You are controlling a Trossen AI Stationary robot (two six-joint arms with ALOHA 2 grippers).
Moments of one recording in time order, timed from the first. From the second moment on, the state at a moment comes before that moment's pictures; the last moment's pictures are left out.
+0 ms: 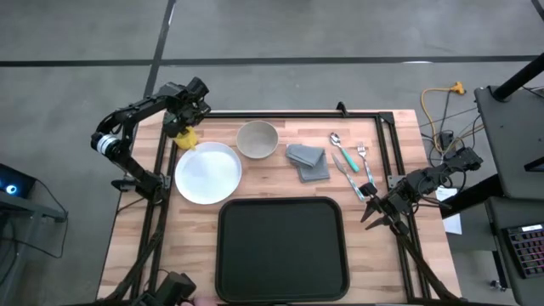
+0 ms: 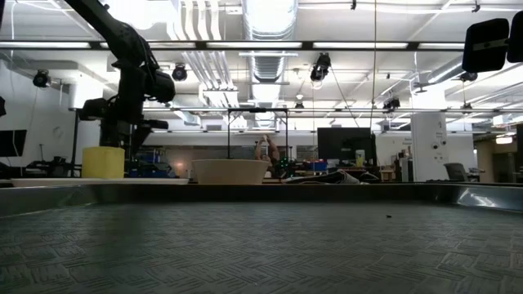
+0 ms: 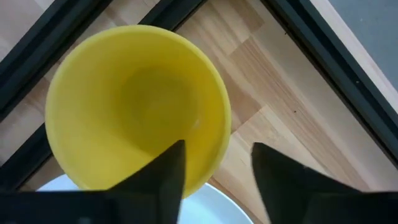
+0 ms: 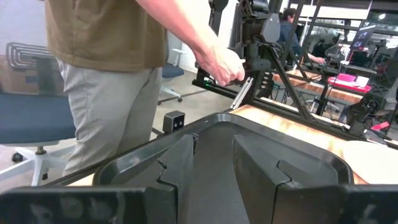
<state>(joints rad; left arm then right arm) 1.05 1.55 1.14 -1.04 -0.18 -1.34 0.46 0.03 0.03 0.00 -0.20 -0.12</state>
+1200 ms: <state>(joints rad) 1.05 1.53 1.26 -1.15 -0.16 -1.32 0.46 0.03 0.03 0.00 -0.20 -0.12</state>
